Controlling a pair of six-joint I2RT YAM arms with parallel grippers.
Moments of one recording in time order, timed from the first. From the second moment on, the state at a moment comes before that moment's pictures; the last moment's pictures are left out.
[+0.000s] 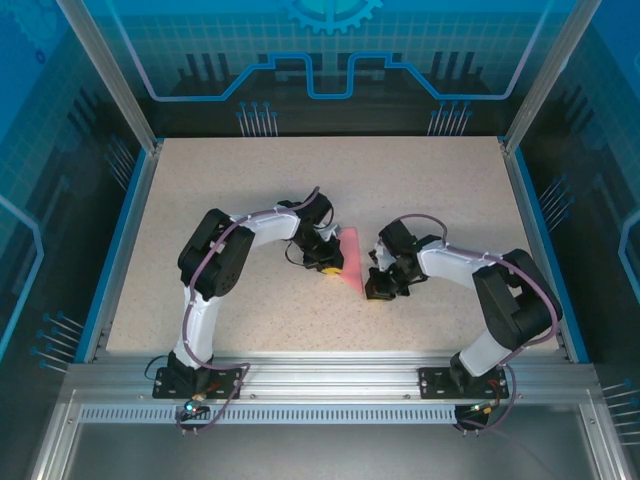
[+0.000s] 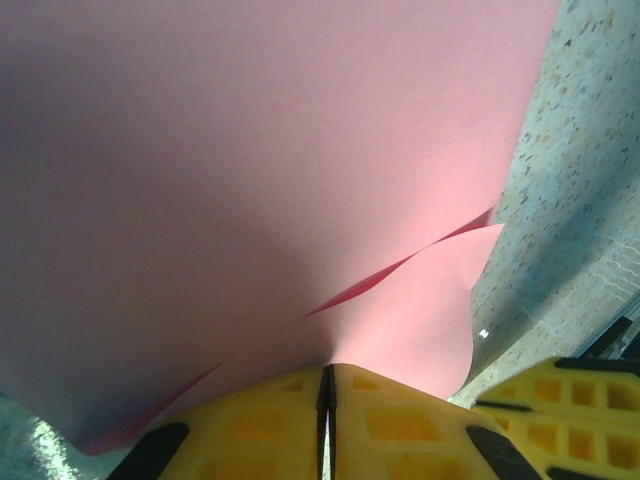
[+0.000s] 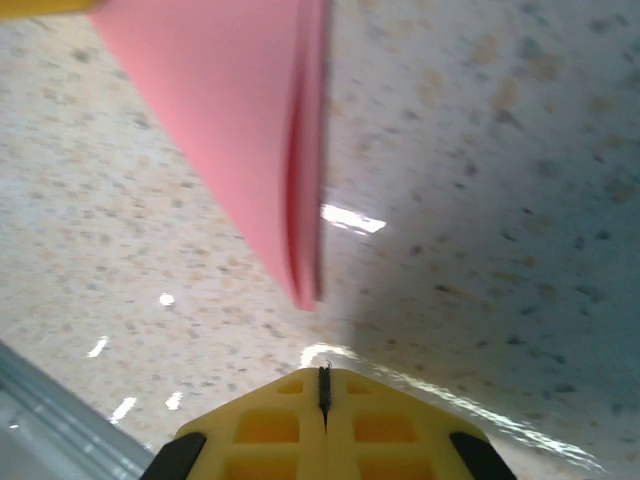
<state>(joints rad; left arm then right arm) -0.54 2.13 1.42 -0.65 0.62 -0.56 0.48 1.60 0.81 -0.59 -0.48 0.44</state>
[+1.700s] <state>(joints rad) -0.60 2.11 1.44 -0.67 0.59 -0.47 0.48 1.79 0.96 -0.52 -0.49 0.45</state>
